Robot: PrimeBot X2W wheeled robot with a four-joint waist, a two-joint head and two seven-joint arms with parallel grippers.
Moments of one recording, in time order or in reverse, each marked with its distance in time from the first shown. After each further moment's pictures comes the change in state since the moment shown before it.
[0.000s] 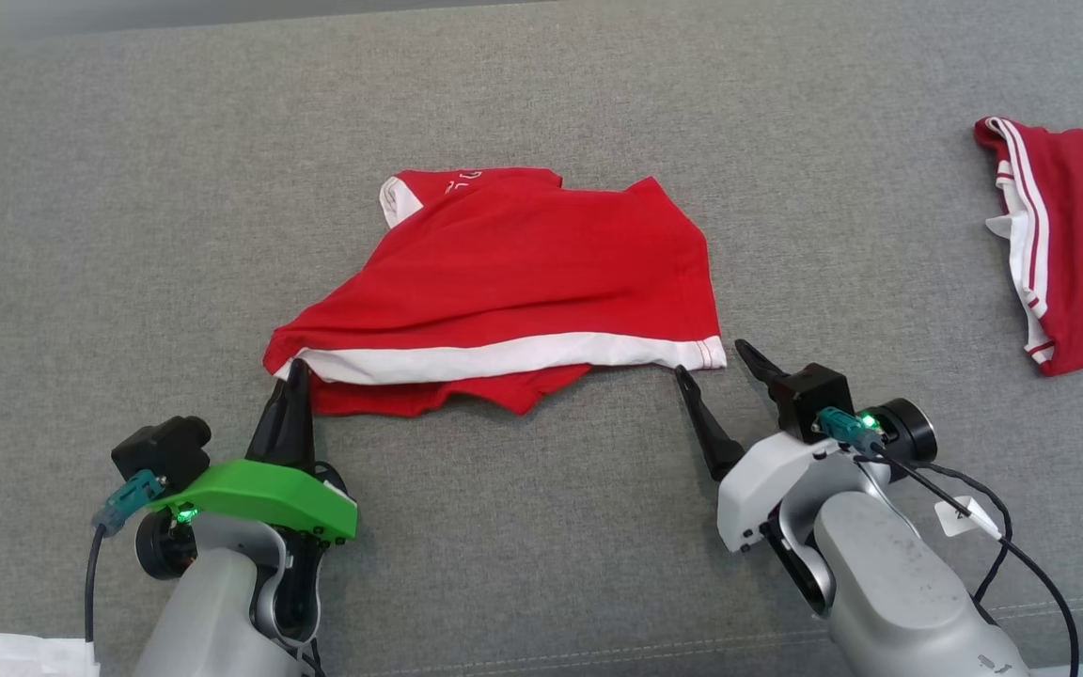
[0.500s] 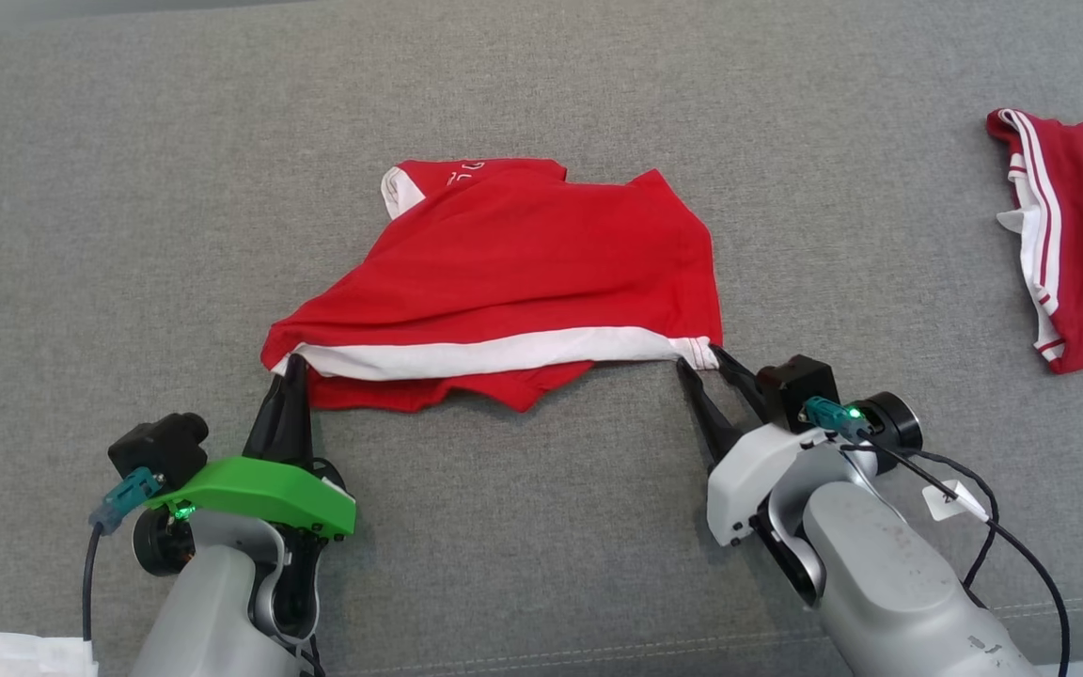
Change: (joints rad) left arm 0.000 -0.002 0.010 -0.013 0.012 0.000 0.000; right arm -0.048 0.001 0.063 0.067 0.062 0.000 0.000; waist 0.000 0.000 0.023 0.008
